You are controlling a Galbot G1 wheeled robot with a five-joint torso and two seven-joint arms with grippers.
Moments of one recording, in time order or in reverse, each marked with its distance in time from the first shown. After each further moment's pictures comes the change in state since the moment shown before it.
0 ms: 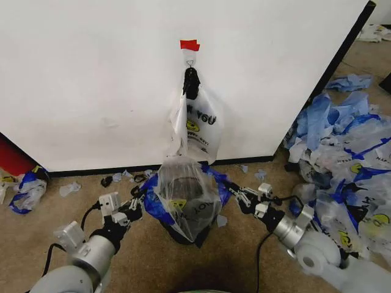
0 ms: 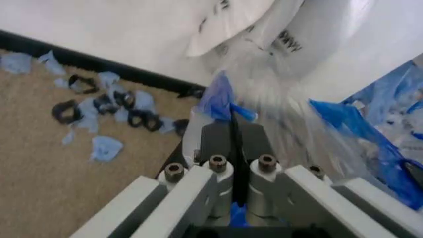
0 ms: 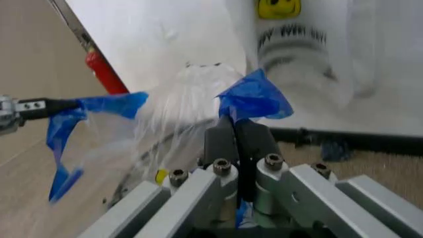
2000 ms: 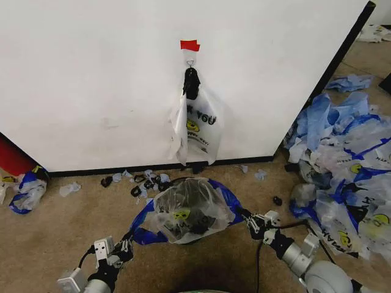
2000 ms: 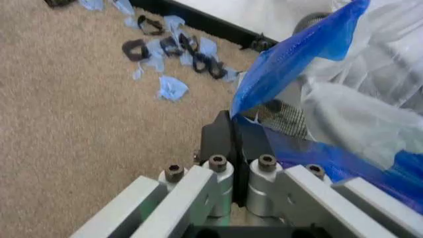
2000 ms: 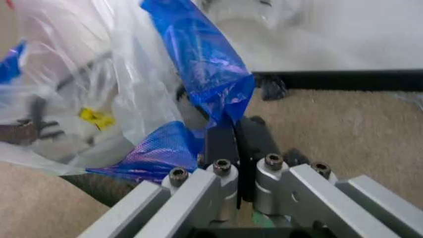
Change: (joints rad) left arm 0.203 -0.206 0.024 0.186 0.219 -0.019 0.063; right arm -0.119 0.039 0.043 -0.131 -0.136 0.020 0.060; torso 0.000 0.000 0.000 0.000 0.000
